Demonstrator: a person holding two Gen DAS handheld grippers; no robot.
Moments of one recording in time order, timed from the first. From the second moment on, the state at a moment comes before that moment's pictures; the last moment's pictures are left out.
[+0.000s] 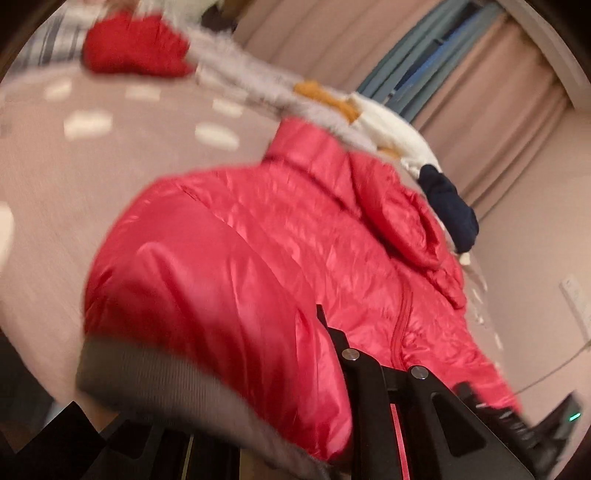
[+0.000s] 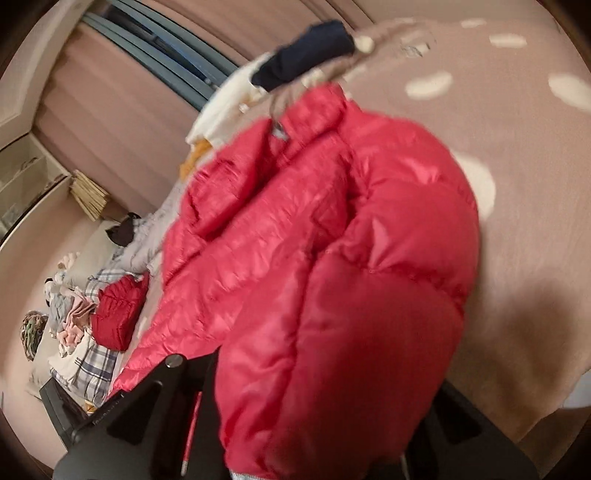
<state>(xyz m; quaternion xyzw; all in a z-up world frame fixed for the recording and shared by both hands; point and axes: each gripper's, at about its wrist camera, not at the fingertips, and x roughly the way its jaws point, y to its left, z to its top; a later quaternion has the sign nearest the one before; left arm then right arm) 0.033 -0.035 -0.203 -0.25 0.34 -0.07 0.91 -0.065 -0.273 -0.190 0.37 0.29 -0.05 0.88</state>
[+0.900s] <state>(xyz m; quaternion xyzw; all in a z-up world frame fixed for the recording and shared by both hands) -0.026 -0.014 -0.066 -0.22 0.17 -0.10 0.95 -0.108 -0.258 -0.028 0.27 0.14 0.00 0.95</state>
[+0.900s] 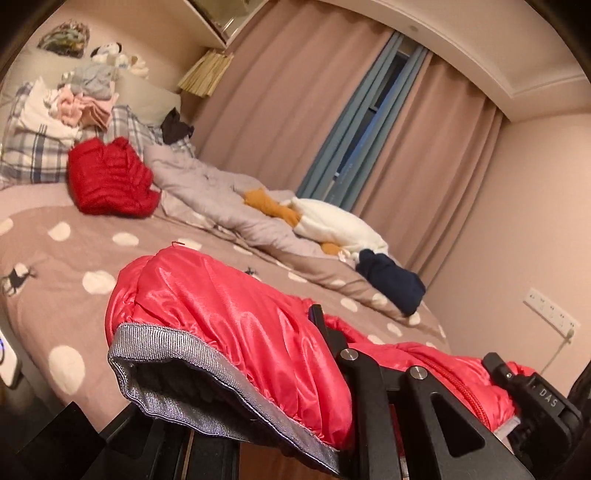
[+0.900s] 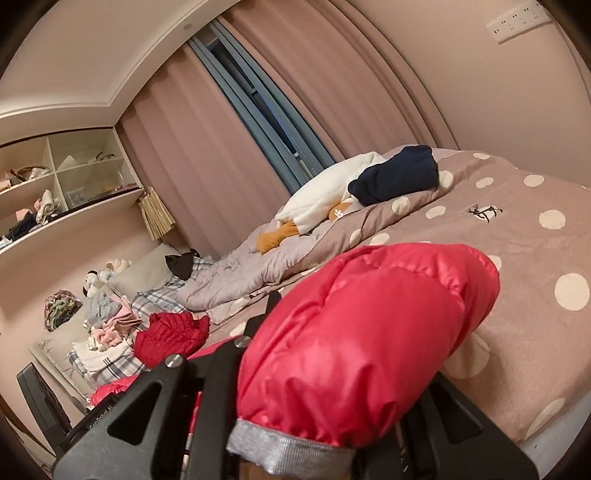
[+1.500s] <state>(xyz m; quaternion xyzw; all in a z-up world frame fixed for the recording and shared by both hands) 0.003 -0.033 -0.045 -0.17 0.15 -0.06 0.97 -0.084 -0.263 0.003 0.27 0.15 -0.02 0.95</state>
